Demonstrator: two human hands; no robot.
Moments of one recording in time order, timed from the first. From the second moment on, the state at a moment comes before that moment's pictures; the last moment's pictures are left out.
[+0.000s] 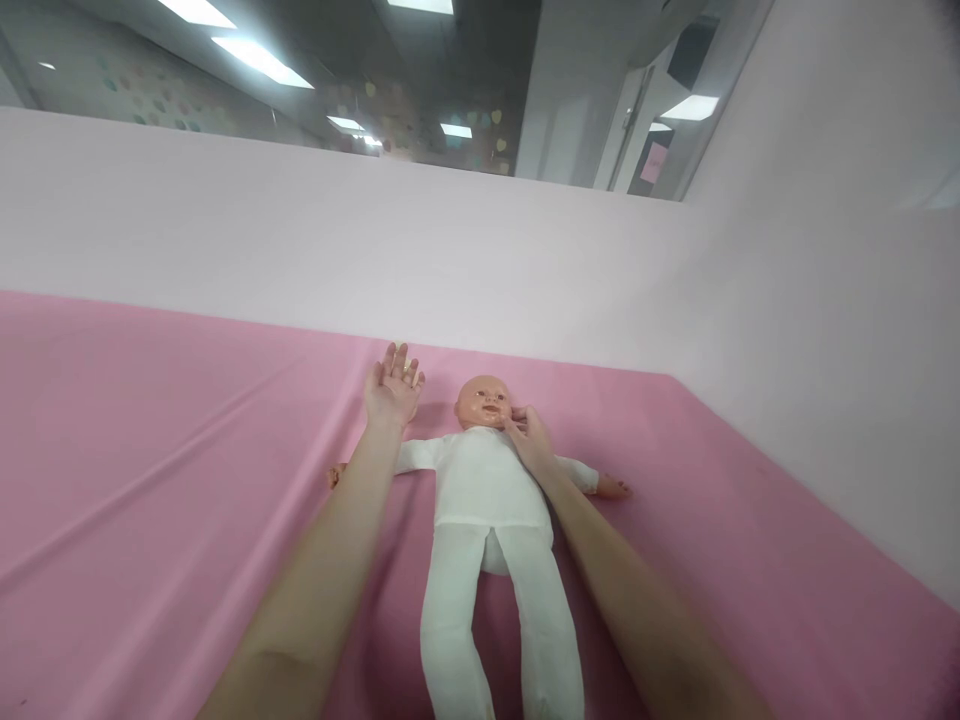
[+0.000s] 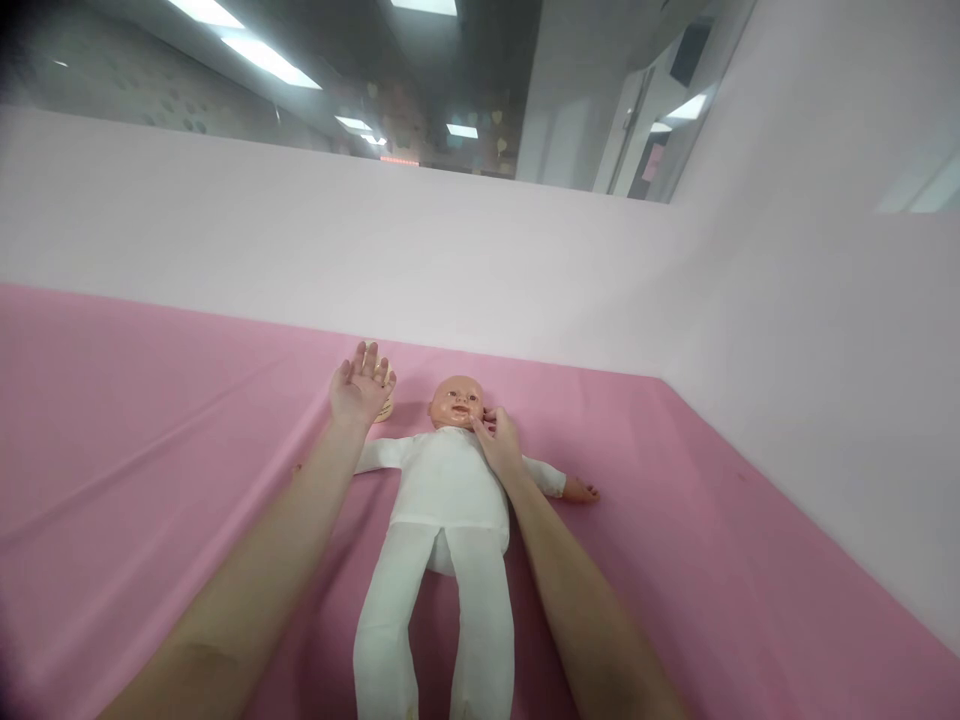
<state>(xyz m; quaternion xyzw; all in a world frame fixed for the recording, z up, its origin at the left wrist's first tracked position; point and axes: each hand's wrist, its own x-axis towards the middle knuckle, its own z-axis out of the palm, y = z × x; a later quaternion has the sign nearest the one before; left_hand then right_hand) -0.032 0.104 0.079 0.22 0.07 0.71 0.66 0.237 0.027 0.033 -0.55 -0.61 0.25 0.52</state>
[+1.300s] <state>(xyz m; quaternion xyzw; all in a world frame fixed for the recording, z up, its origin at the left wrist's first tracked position) -0.033 0.107 0.080 0.21 0.09 0.72 0.66 0.237 0.030 0.031 -0.54 -0.61 0.25 0.53</state>
